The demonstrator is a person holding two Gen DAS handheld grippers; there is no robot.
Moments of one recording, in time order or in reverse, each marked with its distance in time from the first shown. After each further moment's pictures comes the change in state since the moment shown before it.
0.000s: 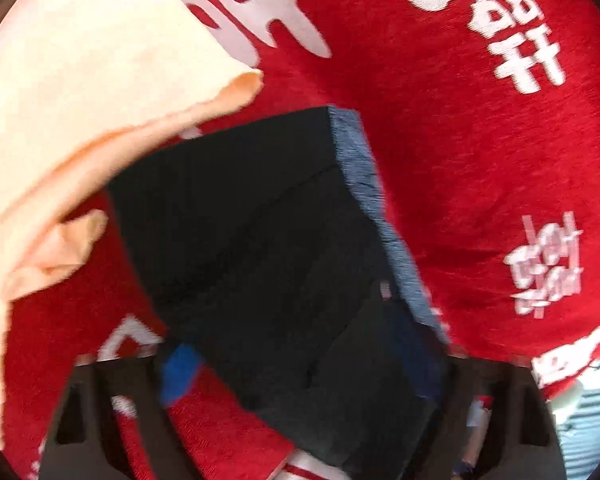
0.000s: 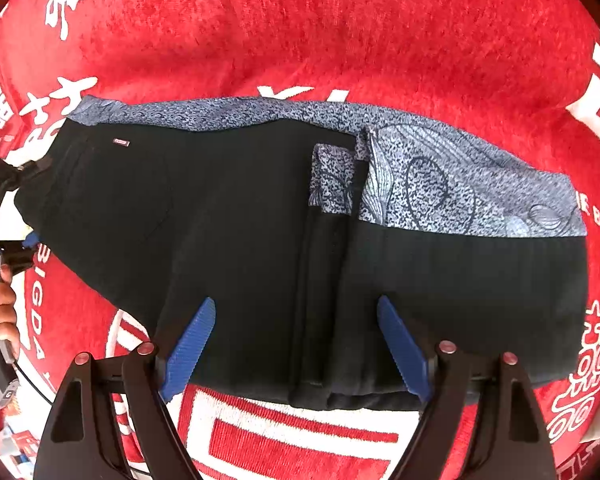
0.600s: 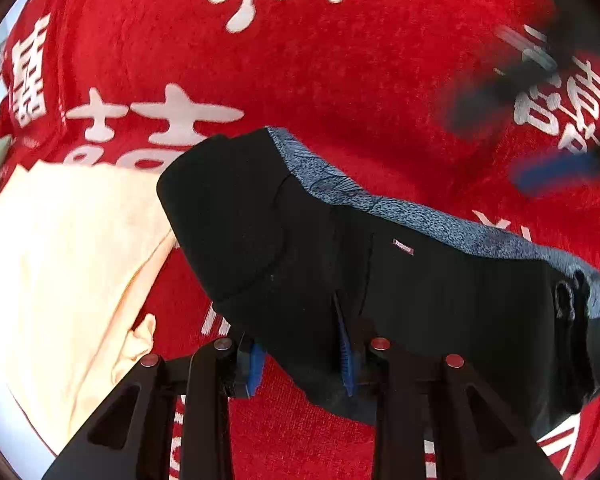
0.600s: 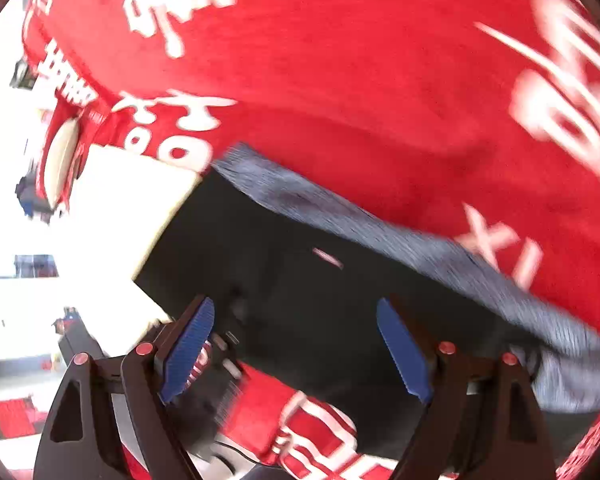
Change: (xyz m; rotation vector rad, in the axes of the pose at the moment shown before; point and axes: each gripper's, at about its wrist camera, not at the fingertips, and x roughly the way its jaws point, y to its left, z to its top) left arm -0.011 -0.083 -0.045 0.640 -0.161 0.366; right arm -0.016 0.142 0.168 -0.164 0.200 0.361
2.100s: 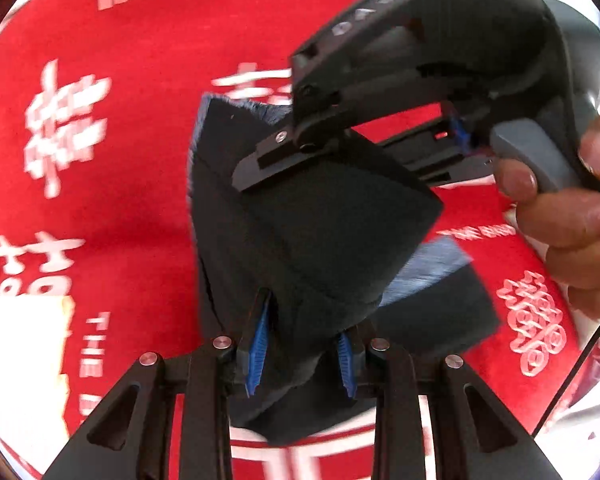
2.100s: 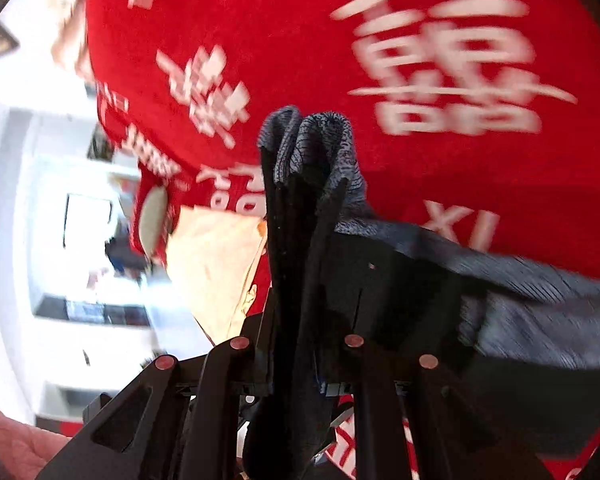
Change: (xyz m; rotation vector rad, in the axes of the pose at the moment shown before) left arm -0.133 -0.210 -0.009 0.357 -0.116 -0.321; right arm -0.128 -0.127 -0.116 0.154 -0.259 0.381
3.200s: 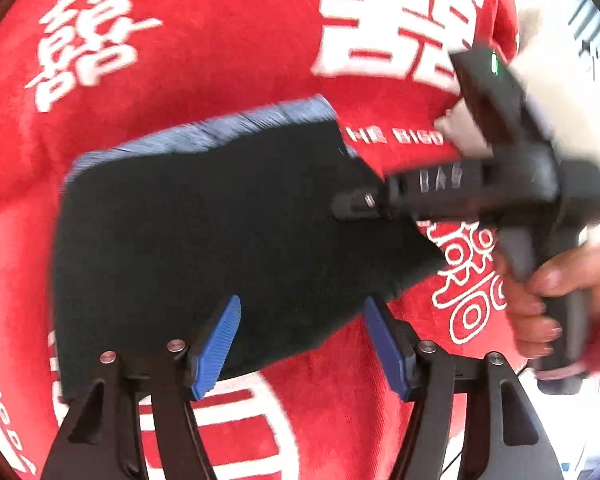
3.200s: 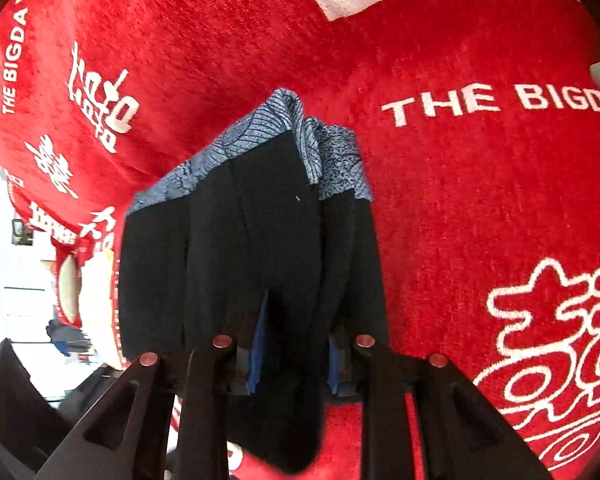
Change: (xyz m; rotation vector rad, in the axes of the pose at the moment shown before) left arm 0.067 -0.131 -0.027 0.044 0.262 -0.166; right arm -0.090 -0.221 -0.112 0.234 -0.150 -0.320
